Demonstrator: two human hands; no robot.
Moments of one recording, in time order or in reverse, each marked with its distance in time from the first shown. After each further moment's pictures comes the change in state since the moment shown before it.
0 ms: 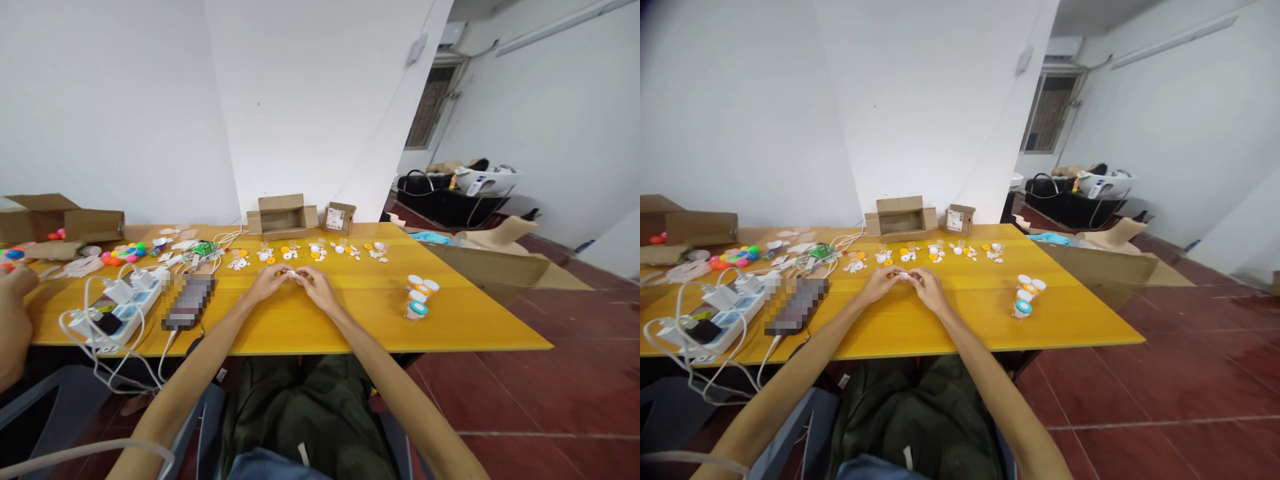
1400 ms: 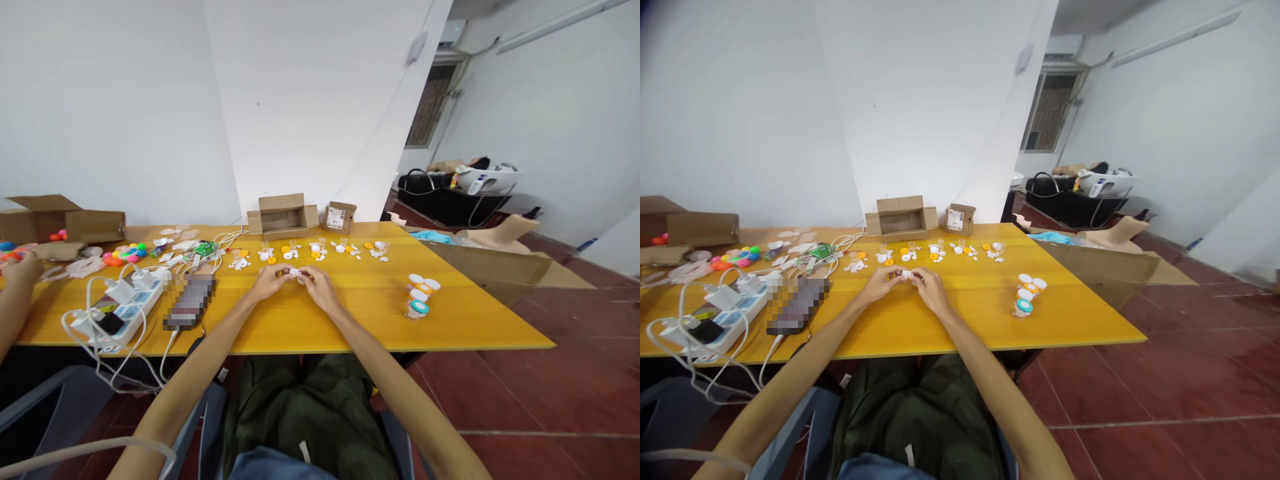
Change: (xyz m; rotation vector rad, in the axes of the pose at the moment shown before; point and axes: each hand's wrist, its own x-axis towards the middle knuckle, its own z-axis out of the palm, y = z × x) left_hand 0.001 0.000 0.002 -0.019 -0.009 -0.066; right_hand -0.001 0.004 0.001 -0.018 -0.004 0.045
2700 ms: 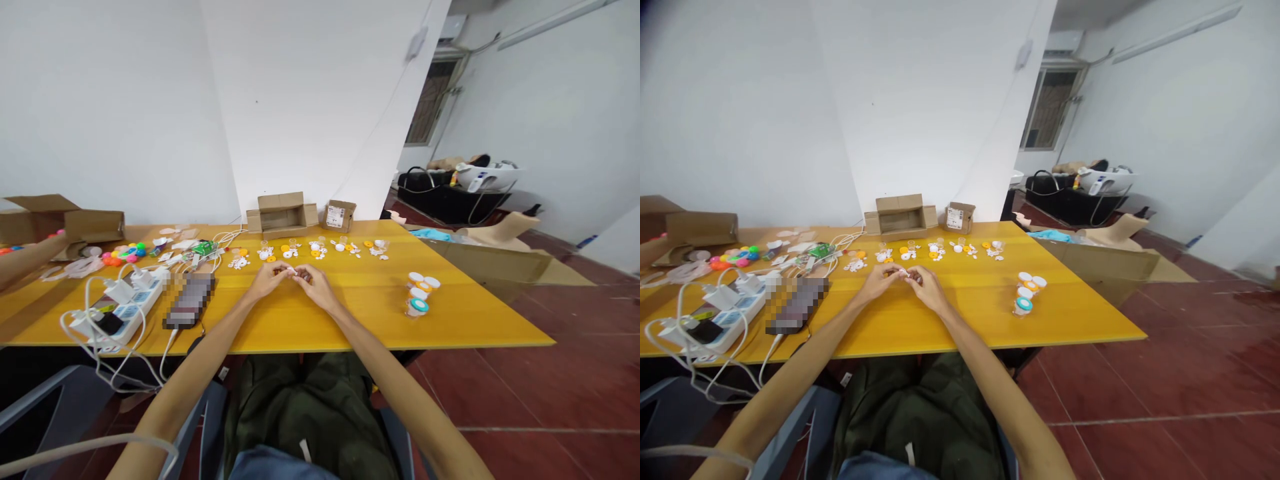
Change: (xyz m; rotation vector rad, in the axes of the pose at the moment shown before) left_hand 0.001 0.002 -0.002 -0.107 0.036 0.010; right_hand 0.000 -0.006 0.003 0.091 -0.049 0.017
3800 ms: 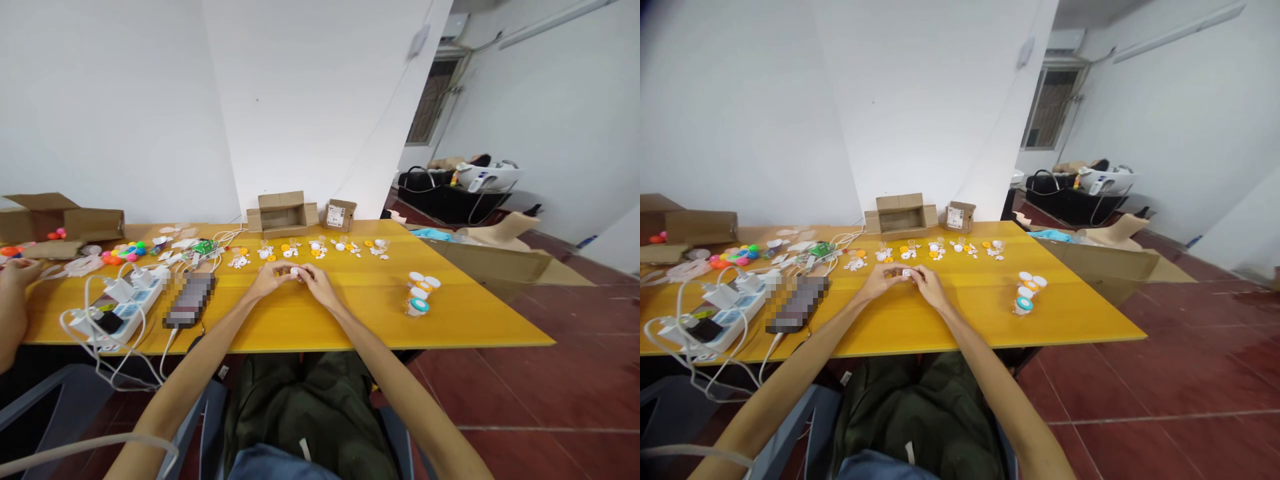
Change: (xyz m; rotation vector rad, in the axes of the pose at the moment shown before) left_hand 0.001 -0.001 0.003 -0.135 -0.037 -0.017; right_hand 0.003 0.002 -0.005 0.110 -0.037 0.080
